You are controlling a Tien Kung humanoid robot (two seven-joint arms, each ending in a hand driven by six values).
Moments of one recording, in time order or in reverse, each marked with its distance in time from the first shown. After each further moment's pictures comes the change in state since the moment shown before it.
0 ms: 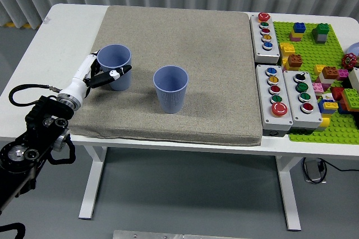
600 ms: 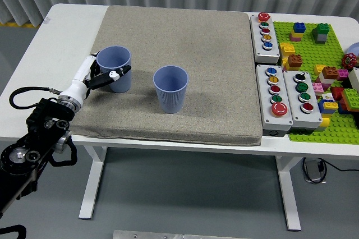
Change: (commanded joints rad) left arm 0.009 -0.004 -0.001 -0.005 0.000 0.011 -0.005; right arm -0.005 -0.001 0.000 0.000 -0.003 0.003 0.000
